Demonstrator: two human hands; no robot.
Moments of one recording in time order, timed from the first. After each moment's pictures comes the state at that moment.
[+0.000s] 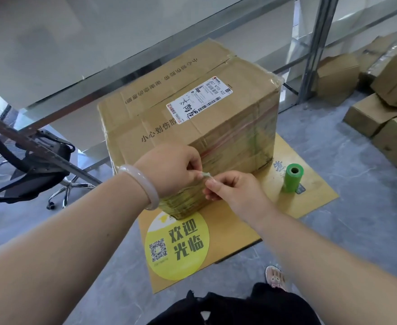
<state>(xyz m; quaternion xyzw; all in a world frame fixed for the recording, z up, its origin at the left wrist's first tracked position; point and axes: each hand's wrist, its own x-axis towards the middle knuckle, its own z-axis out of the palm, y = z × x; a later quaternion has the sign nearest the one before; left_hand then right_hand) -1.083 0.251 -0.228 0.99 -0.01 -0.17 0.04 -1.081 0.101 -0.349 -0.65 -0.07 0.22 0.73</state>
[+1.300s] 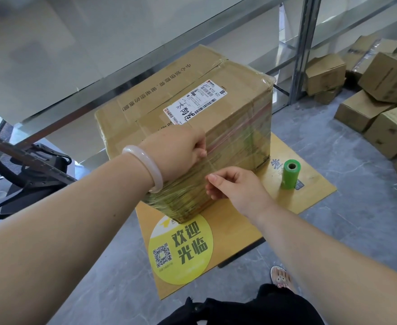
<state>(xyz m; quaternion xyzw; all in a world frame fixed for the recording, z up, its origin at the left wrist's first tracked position) -1.060 0.248 -0.216 0.99 -0.09 -0.11 0.02 -1.082 0.102 -0.347 -0.63 -0.05 0.21 0.75</state>
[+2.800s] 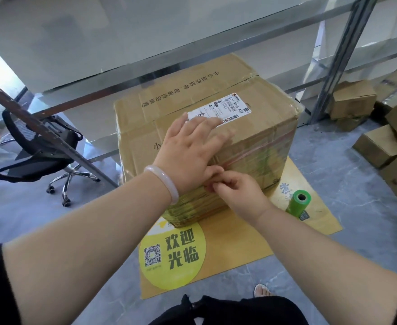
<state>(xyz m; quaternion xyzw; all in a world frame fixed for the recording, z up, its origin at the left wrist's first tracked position) -1.051 0.265 -0.264 0.96 -0.14 0.20 -0.11 -1.038 0.112 -0.335 -0.76 -0.18 0.20 0.59</state>
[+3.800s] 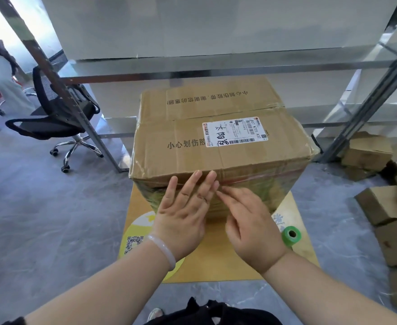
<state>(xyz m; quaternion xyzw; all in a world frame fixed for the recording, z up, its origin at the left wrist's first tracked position) -1.126 0.230 -0.352 0.94 0.03 0.30 -0.19 -1.034 0.071 -0.337 -0.80 -0.49 -0.10 0.33</state>
